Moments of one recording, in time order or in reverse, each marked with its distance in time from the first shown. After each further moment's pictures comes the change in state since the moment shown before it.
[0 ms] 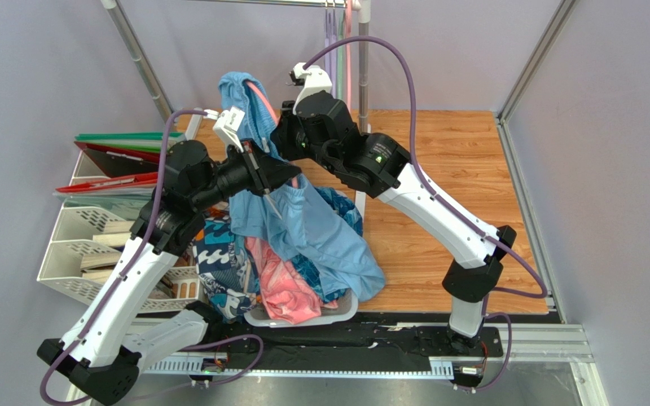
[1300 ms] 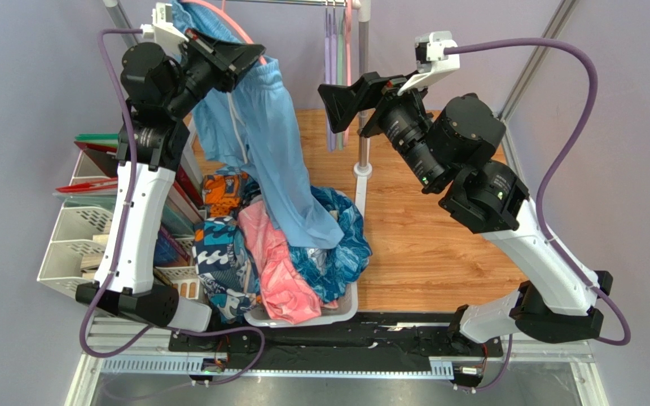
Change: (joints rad) left arm 0.299 0.421 0.636 0.031 -0.030 -0.434; right arm 0.003 -0.454 -0.266 0.368 0.115 -0.264
